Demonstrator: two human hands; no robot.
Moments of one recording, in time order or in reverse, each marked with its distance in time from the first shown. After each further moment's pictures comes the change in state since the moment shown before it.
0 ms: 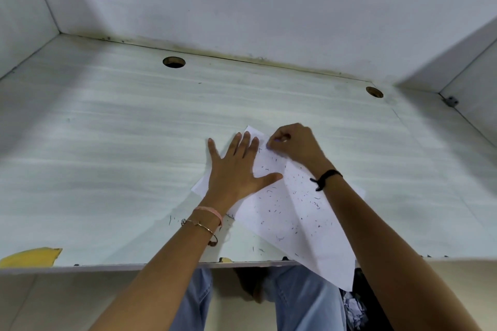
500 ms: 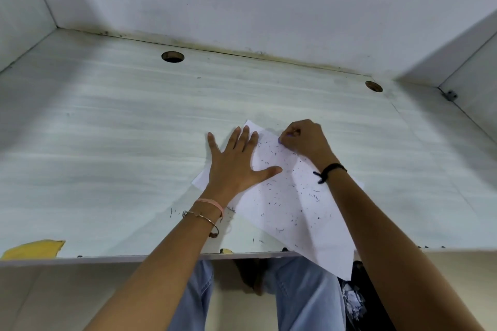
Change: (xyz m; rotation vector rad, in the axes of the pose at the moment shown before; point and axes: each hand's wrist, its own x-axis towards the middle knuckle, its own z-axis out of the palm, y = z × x) left_hand 0.001 -0.001 -0.001 -0.009 -0.024 -0.007; right_hand 0.001 0.015 -0.011 -0.002 0.061 0.106
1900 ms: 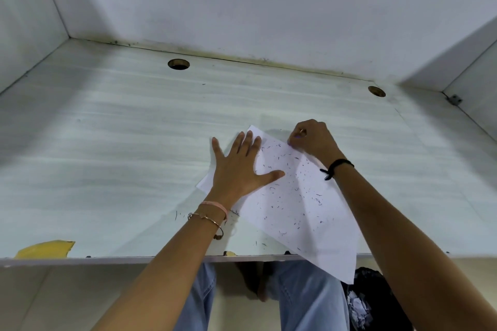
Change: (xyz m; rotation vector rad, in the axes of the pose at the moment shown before) left_hand -0.001 0.000 -0.002 -0.019 -0.004 0.002; right_hand 0.008 0.002 -0.013 -0.098 0.023 0.004
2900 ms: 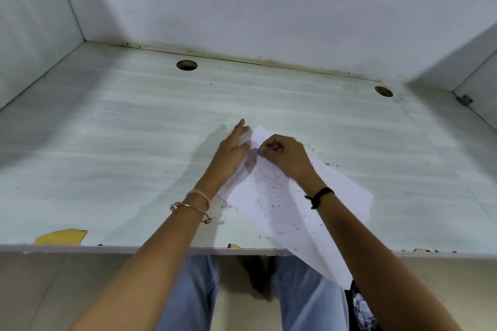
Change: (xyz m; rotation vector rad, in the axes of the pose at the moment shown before) left_hand -0.003 -0.021 -0.032 -1.075 0.020 -0.182; right_hand -0.047 -0.026 0.050 0.372 -0.075 -0.155
